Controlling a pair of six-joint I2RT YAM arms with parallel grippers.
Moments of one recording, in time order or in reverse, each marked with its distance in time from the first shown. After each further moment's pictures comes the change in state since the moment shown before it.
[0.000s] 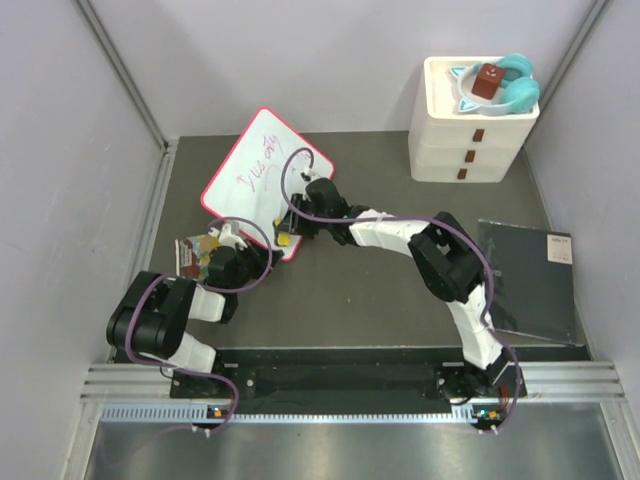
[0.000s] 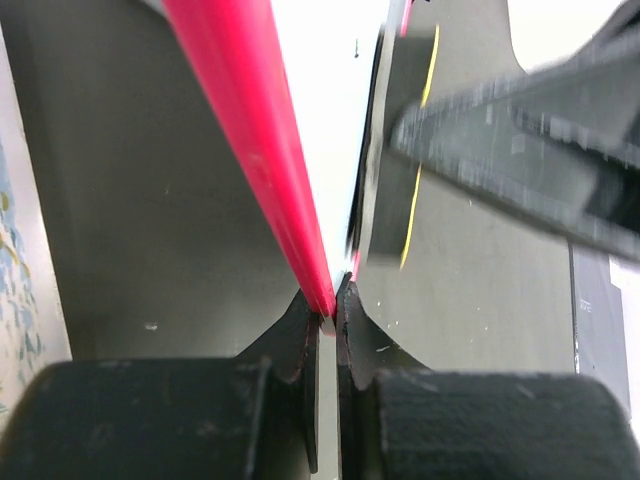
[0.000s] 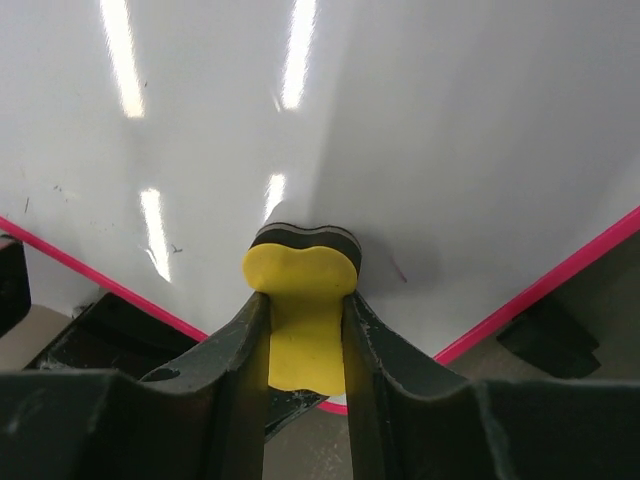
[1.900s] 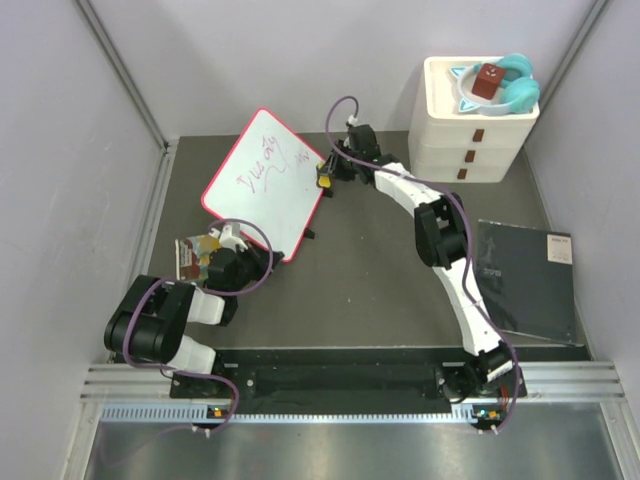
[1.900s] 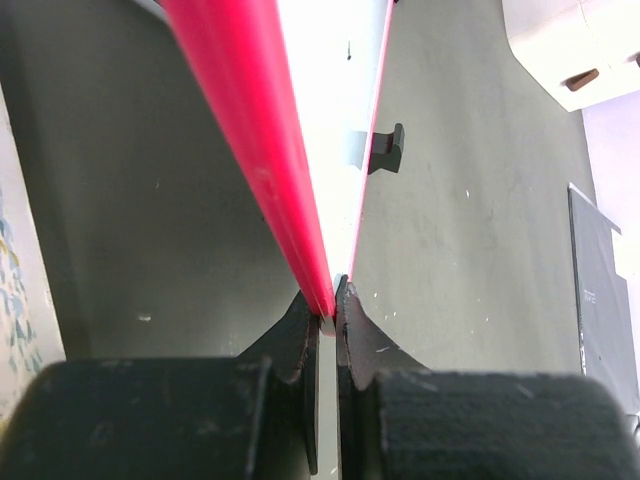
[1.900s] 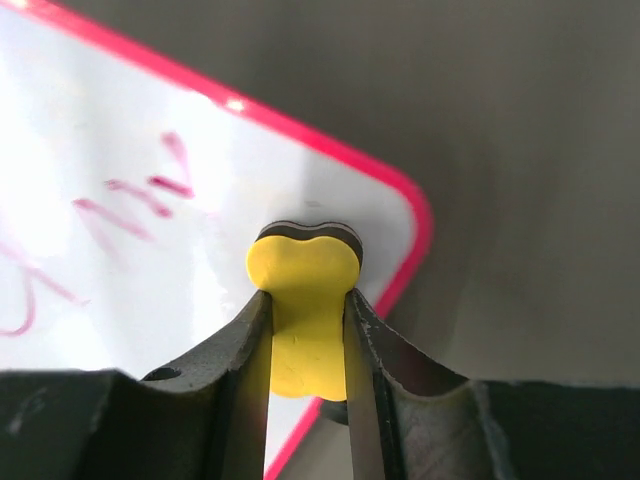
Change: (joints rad) left arm -0.009 -0.029 -0.017 0.000 0.002 0.024; right arm -0.334 0.416 0.714 -0.348 -0.078 -0.106
